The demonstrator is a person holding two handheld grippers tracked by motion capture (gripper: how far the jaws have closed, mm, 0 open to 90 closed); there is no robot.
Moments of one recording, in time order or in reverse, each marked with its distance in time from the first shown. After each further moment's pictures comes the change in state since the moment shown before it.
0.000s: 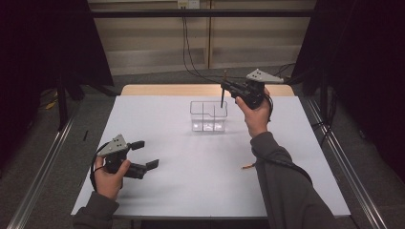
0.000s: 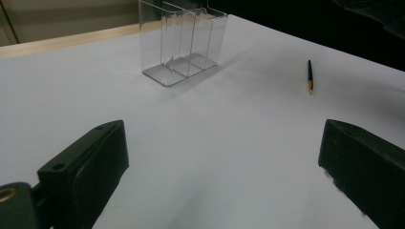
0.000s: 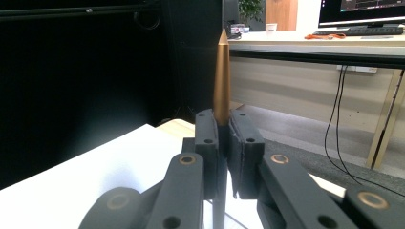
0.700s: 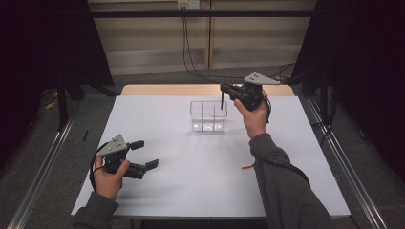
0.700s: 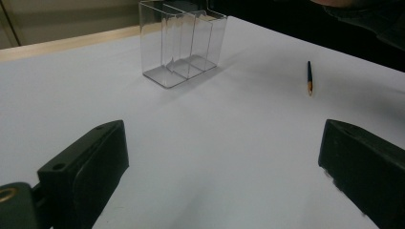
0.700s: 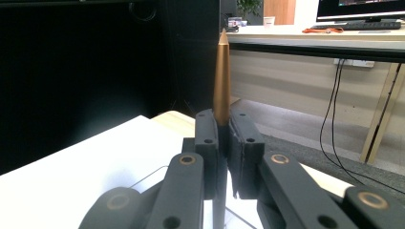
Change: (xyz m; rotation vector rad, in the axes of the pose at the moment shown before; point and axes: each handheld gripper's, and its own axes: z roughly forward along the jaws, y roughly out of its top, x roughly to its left) left arm -0.001 0.001 -0.001 -0.007 0.002 0.003; right arm -0.003 -0.012 0.006 0.022 -0.012 -0.007
